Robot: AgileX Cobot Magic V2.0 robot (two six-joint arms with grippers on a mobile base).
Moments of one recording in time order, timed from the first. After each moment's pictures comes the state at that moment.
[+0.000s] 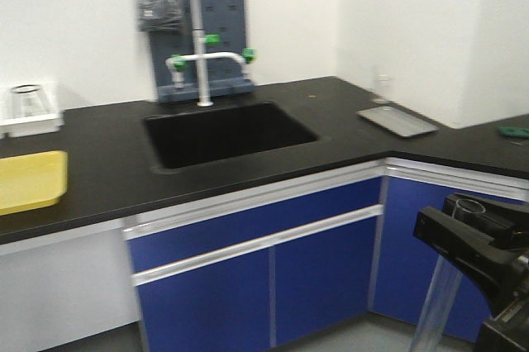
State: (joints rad) left arm -0.28 0.54 -0.68 0.02 0.52 0.03; right arm 0.36 0.78 -0.72 -1.76 -0.30 1.83
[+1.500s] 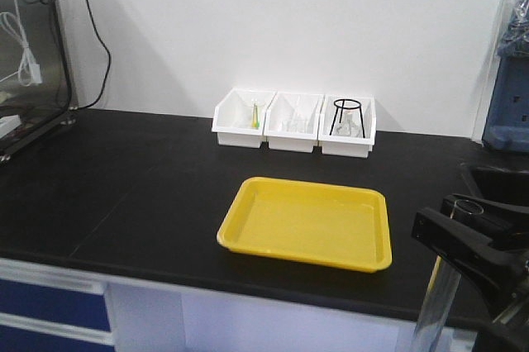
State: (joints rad) left arm -0.28 0.54 -0.68 0.02 0.52 0.03; right arm 0.36 0.78 -0.72 -1.76 -0.30 1.83
